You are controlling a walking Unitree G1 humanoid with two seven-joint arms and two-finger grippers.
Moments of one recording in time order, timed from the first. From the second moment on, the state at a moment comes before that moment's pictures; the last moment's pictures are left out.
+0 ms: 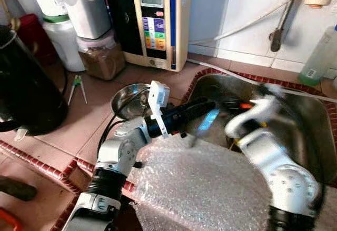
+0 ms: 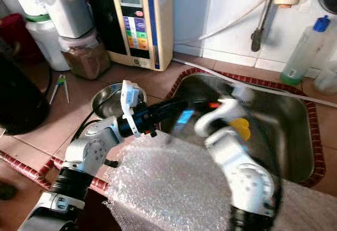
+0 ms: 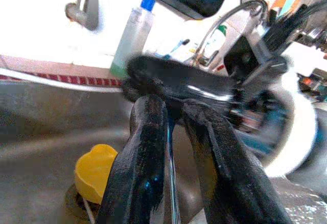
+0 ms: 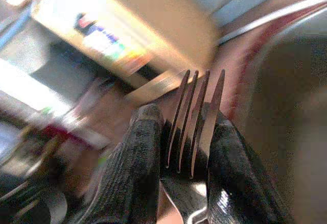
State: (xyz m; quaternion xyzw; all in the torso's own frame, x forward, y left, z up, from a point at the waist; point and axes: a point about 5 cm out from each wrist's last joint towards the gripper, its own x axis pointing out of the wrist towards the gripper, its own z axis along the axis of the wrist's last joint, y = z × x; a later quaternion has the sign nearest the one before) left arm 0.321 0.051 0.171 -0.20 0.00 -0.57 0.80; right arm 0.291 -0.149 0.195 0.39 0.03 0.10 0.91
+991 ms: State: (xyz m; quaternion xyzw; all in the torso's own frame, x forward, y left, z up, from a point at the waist) left arm 0.325 0.068 0.160 -0.11 0.02 -0.57 0.82; right arm 0.275 -0.247 0.163 -0.06 0.04 -0.09 0.99
